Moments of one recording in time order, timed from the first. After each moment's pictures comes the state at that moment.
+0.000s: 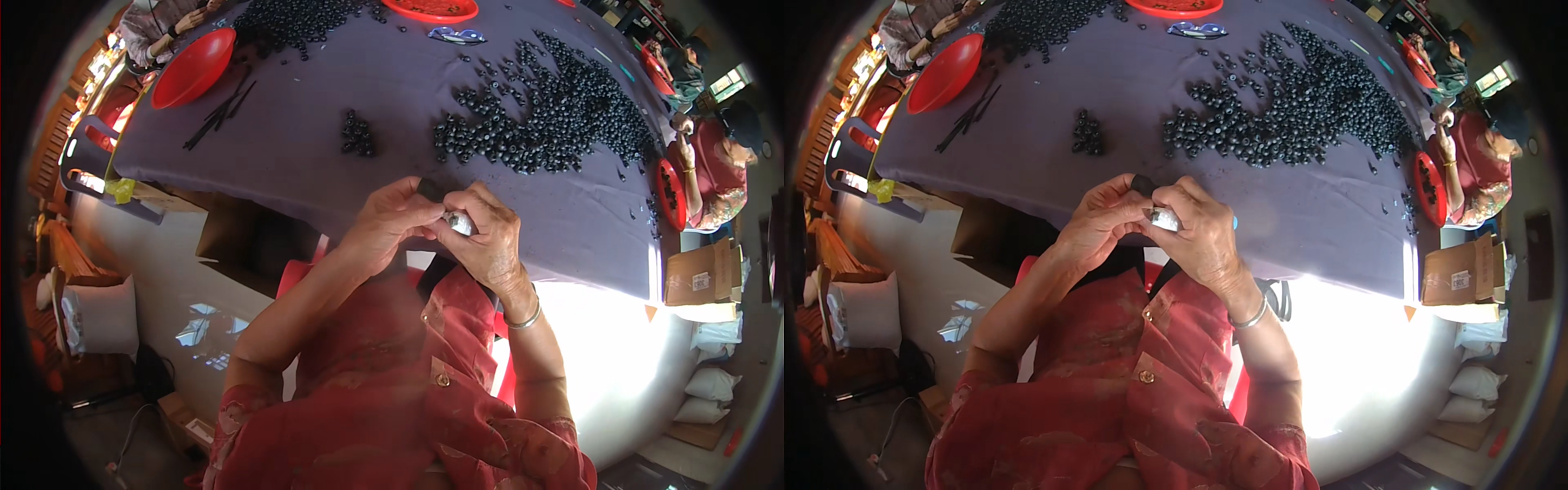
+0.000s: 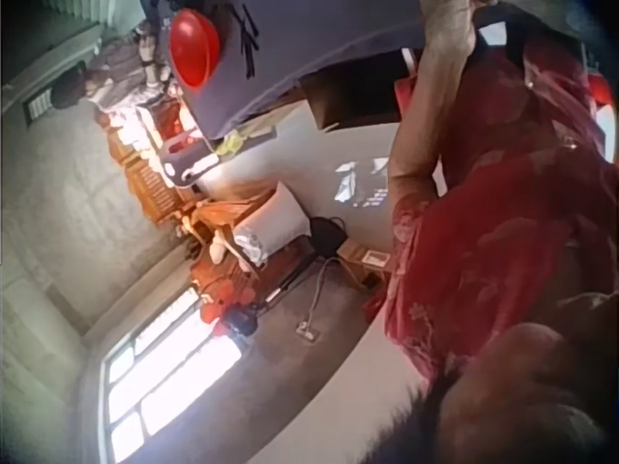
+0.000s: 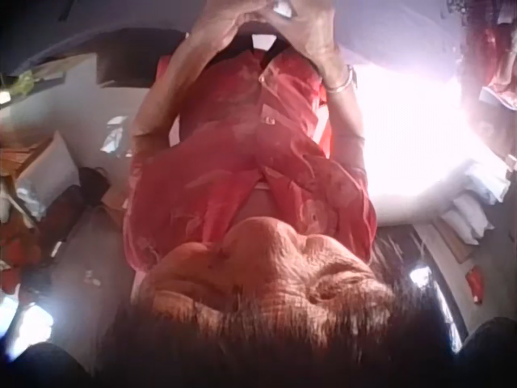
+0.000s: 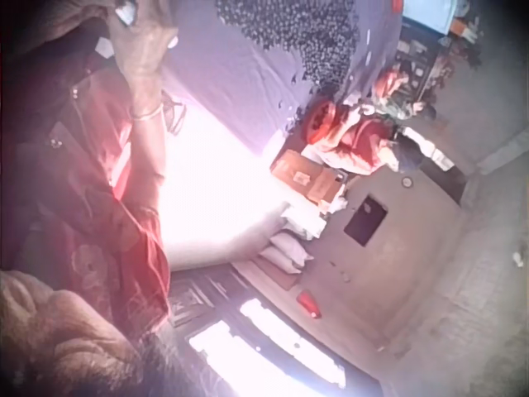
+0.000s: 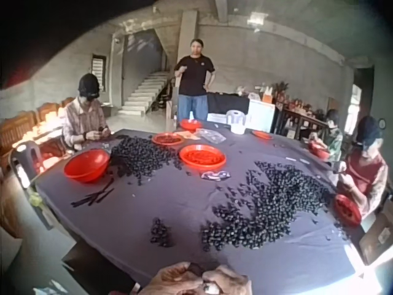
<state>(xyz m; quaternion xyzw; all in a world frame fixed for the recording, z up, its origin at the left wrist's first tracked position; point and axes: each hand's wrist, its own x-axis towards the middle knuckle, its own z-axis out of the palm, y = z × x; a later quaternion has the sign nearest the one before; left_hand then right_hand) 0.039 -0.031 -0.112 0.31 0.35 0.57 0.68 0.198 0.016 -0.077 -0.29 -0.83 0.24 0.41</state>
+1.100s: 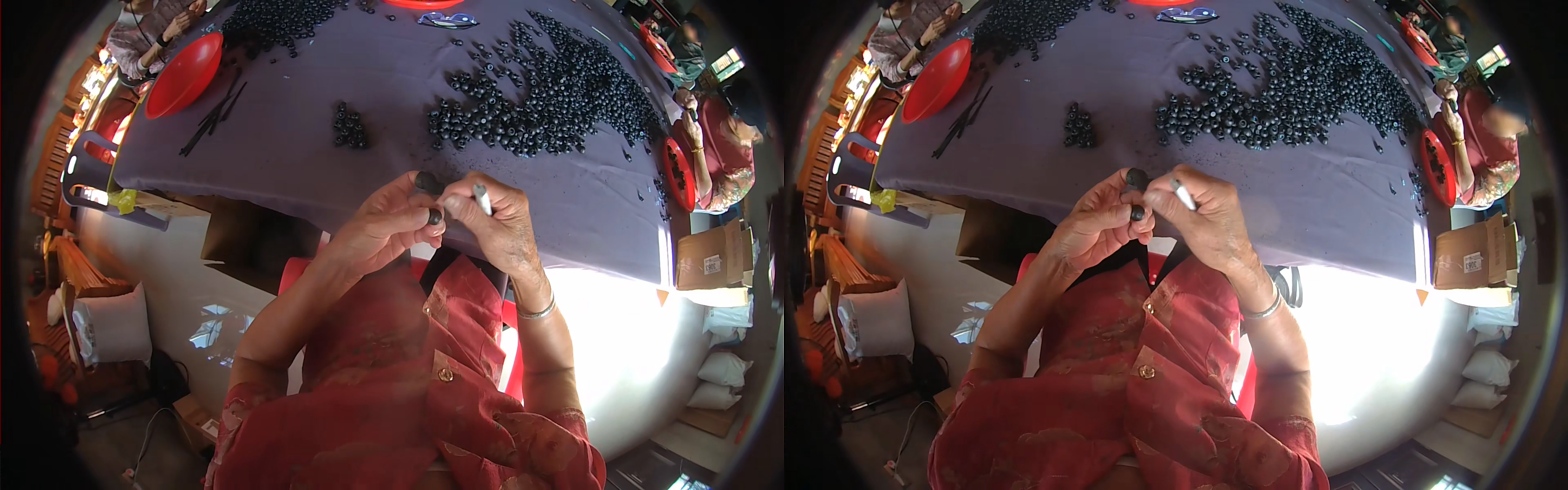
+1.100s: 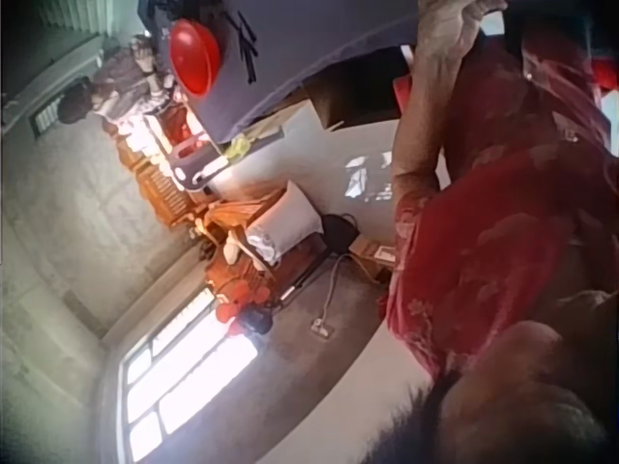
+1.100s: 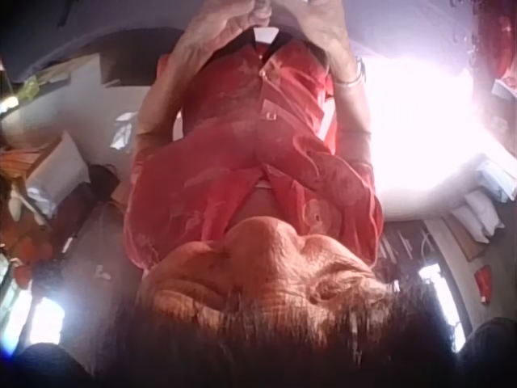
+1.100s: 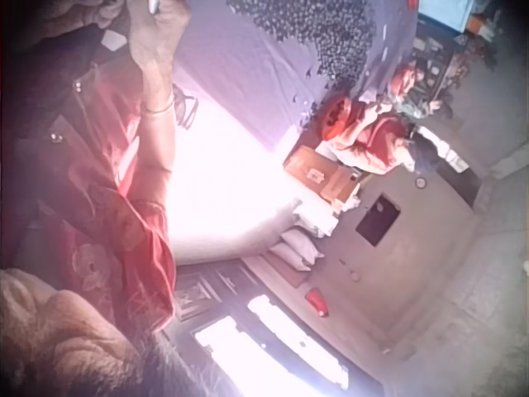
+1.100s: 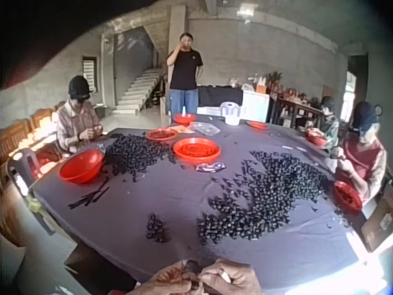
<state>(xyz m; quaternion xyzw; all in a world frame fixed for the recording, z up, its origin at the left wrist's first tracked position) 0.039 -0.036 -0.115 0.28 0.14 0.57 0.76 0.212 0.021 -0.069 -0.21 -0.67 0.61 0.36</state>
